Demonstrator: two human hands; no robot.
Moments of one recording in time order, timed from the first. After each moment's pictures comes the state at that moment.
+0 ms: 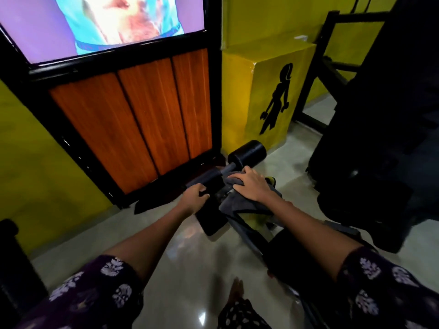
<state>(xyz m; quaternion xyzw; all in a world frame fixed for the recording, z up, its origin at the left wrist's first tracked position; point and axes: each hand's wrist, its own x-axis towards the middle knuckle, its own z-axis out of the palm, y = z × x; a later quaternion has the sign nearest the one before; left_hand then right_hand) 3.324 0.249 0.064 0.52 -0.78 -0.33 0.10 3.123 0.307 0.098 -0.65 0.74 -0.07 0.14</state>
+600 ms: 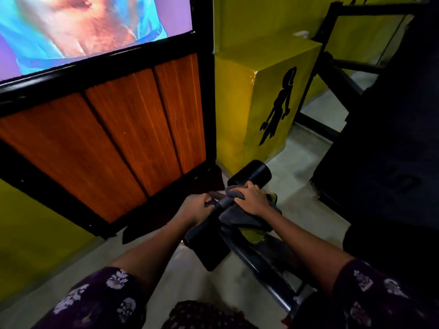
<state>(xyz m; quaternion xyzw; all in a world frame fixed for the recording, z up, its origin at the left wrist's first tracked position) 3.247 0.058 0.048 0.49 -0.81 -0.34 0.02 3.057 0.124 0.050 -0.59 0.78 -0.07 0.18</state>
